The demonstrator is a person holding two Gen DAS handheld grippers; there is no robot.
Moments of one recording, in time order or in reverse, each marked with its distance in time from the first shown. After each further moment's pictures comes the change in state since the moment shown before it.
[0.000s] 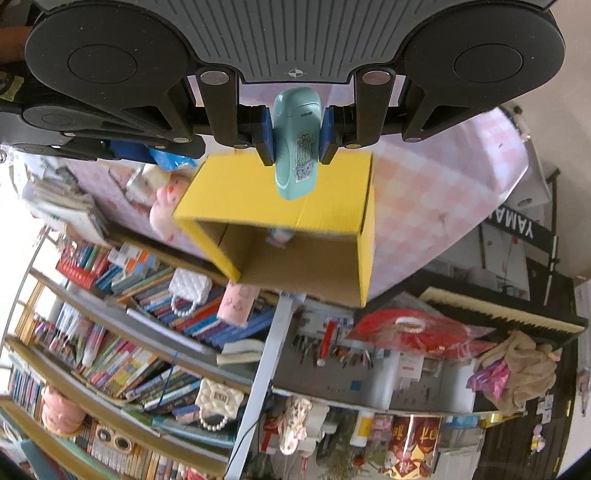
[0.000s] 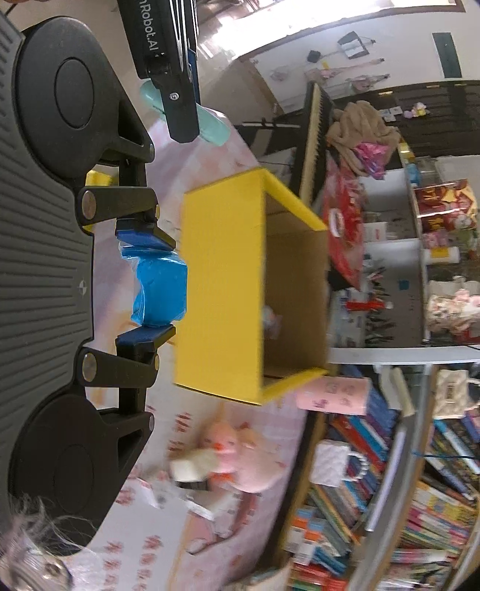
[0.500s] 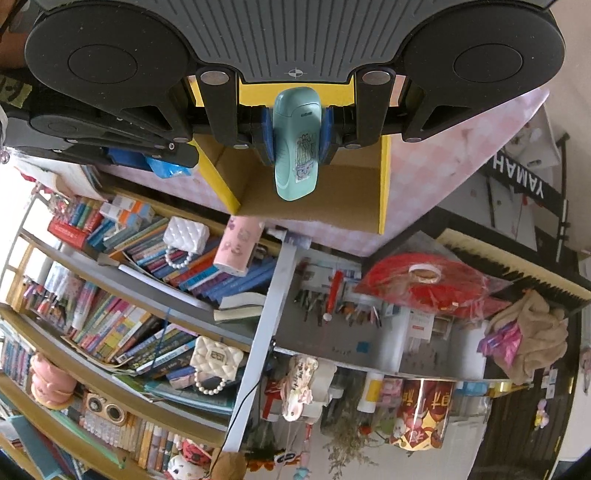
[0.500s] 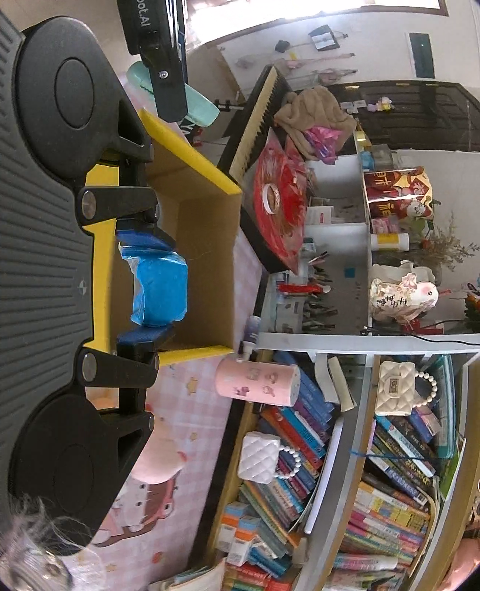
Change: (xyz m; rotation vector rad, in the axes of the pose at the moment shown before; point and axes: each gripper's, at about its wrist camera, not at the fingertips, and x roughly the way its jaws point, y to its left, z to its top) left arm 0.058 -0.011 0.070 0.001 -0.100 0.010; right arm 0.049 -0.041 0.089 -0.039 -0.139 -0.026
